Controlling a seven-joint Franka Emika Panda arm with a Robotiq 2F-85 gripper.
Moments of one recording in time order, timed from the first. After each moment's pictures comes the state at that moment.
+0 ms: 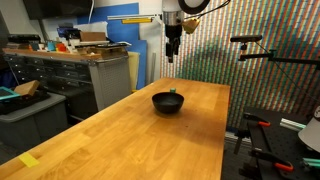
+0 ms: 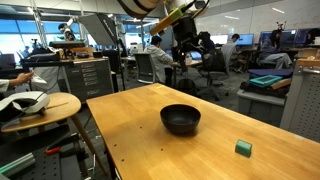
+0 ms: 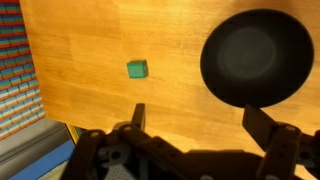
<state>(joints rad) -0.04 0.14 -0.04 -2.05 -0.41 2.27 0.10</state>
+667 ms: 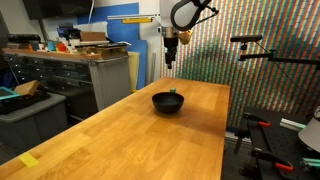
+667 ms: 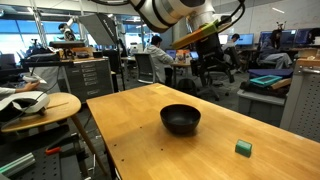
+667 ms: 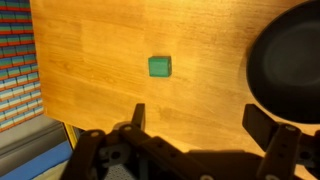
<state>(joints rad) -0.09 0.33 -0.10 -1.91 -0.41 2.33 -0.05</state>
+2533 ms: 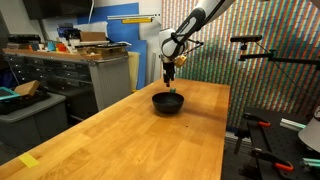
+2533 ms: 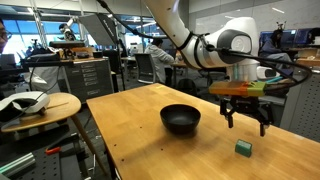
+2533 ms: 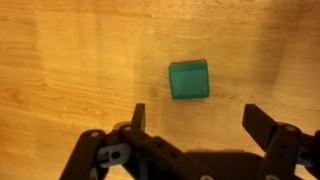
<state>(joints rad) -0.24 0.80 -0.11 -1.52 -0.20 2.34 -0.23</state>
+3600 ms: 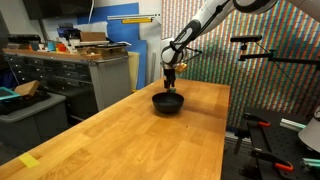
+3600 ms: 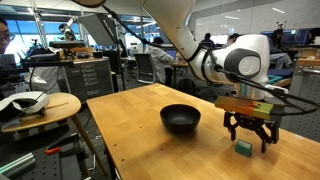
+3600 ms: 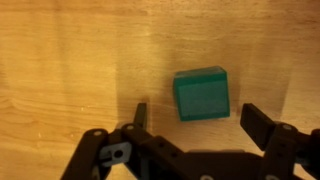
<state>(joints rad) -0.29 0.92 -0.09 -1.42 -0.13 2.34 -0.27</state>
